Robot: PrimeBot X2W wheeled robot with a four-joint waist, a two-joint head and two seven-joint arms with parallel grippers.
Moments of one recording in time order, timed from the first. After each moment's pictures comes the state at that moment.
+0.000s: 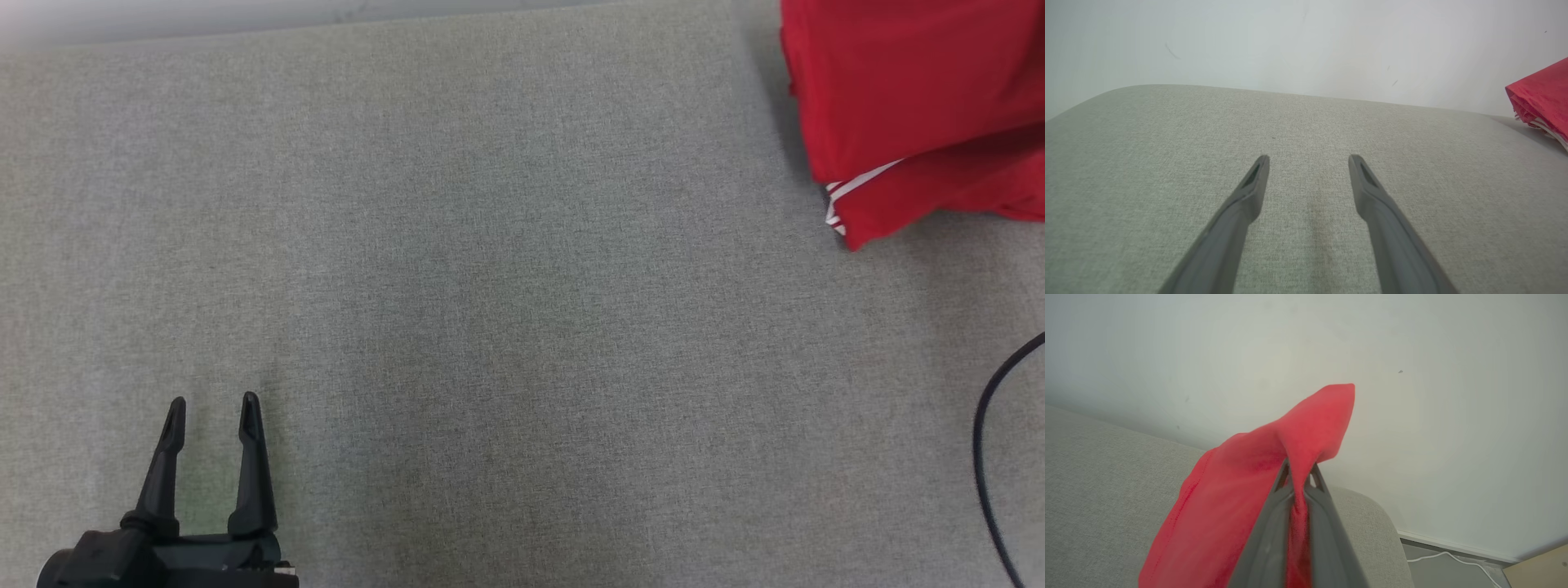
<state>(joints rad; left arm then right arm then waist) -0.10 0.05 0.05 -0.09 -0.14 0.01 -0.26 -1.25 -0.81 1.08 0.74 0.80 0.13 -0.15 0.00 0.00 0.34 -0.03</state>
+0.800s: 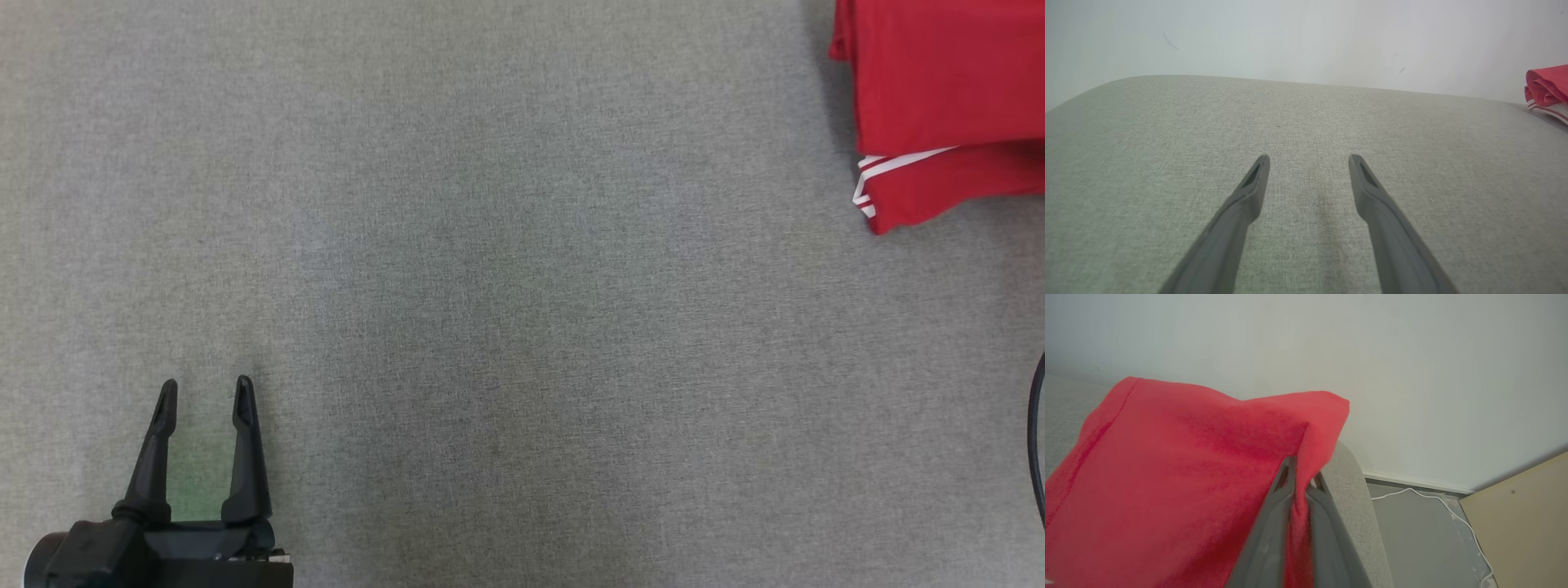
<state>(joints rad) -0.12 0.05 0.06 -0.11 -0.12 0.00 -0.26 -1.32 -0.86 1.19 0.94 0.89 0.13 -0.11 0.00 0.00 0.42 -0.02</state>
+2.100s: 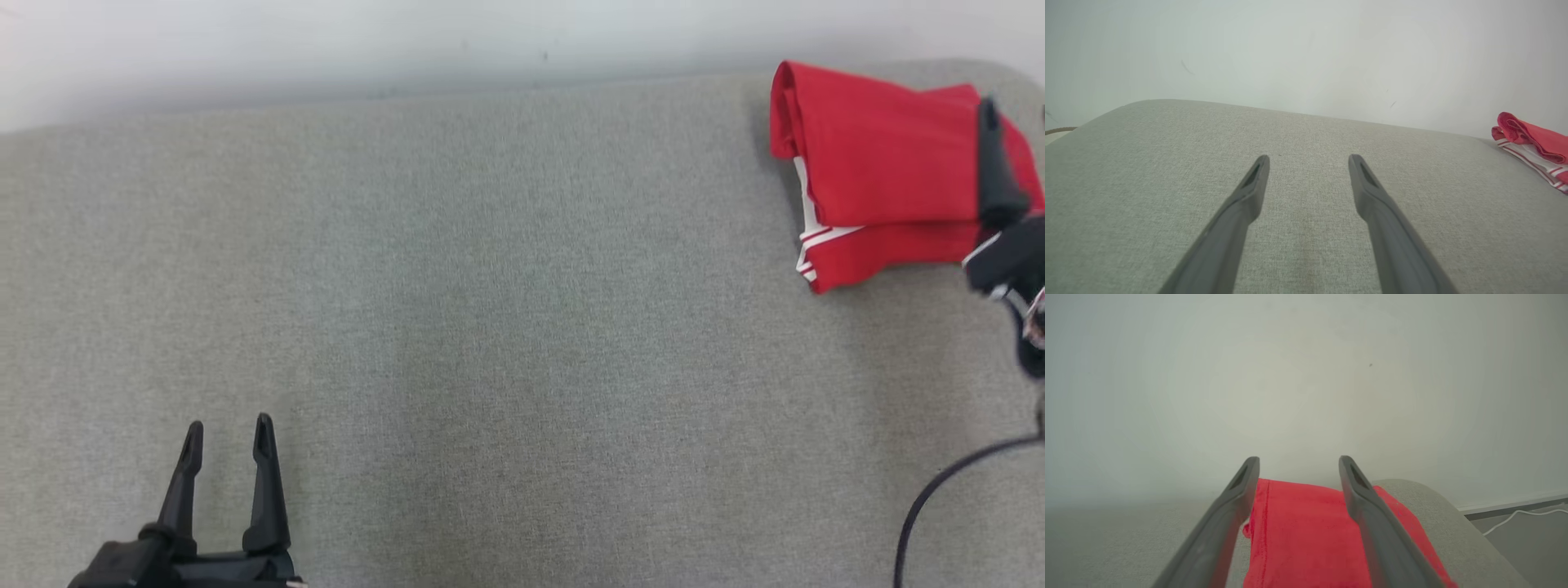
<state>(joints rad) -0.10 0.05 0.02 -0.03 -0.19 0.03 -0.26 -0.85 -0.60 0.49 0.67 0.71 0.13 -0.26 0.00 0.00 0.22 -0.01</state>
